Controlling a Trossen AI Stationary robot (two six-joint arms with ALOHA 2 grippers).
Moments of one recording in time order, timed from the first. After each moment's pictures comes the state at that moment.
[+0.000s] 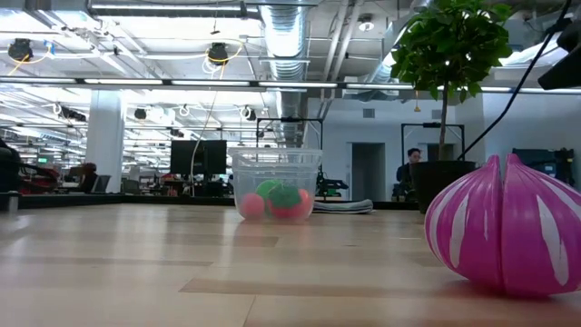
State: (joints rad) left arm -0.90 1.90 1.19 -0.73 -0.01 -1.66; right arm 1.05 1.33 0.62 -0.26 0.94 0.80
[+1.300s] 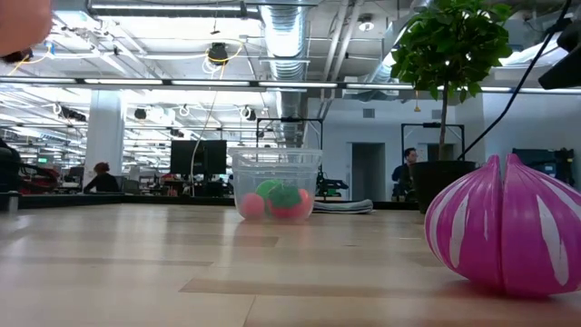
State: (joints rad) left arm -0.91 1.90 1.51 -1.18 -0.61 -1.44; right arm 1.05 1.33 0.62 -0.26 0.94 0.80
